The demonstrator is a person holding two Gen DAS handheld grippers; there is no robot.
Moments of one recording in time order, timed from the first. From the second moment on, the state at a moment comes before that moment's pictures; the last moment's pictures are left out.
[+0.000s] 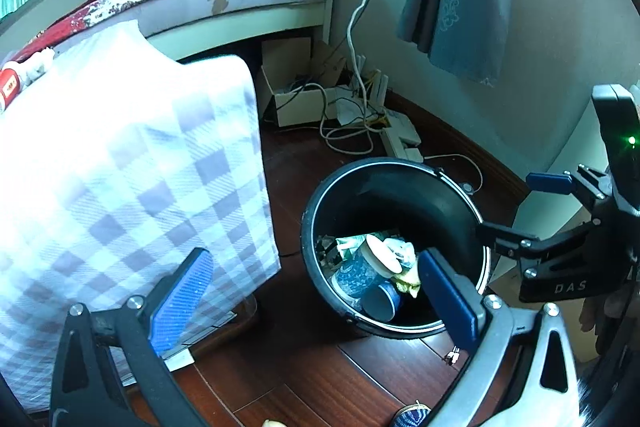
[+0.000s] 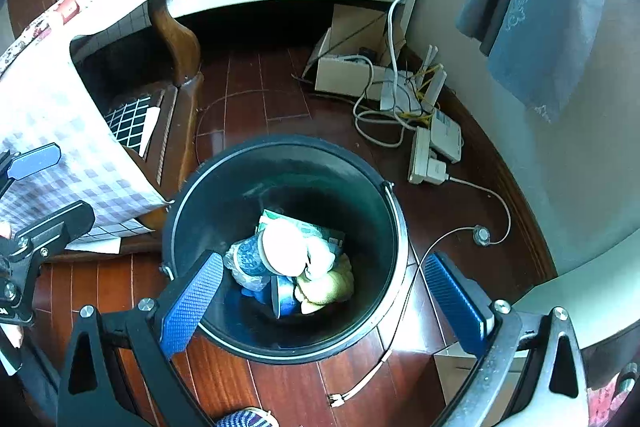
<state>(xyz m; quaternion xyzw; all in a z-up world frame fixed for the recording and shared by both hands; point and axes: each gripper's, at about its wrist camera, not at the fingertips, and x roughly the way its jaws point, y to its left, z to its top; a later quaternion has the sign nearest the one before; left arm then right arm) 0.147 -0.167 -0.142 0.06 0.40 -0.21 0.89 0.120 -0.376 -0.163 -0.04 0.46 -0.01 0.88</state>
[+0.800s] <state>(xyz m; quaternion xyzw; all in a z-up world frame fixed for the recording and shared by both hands) 0.129 -0.103 -0.061 0.05 0.33 -0.17 0.93 0.099 -0.329 -0.087 0.00 0.37 0.00 0.93</state>
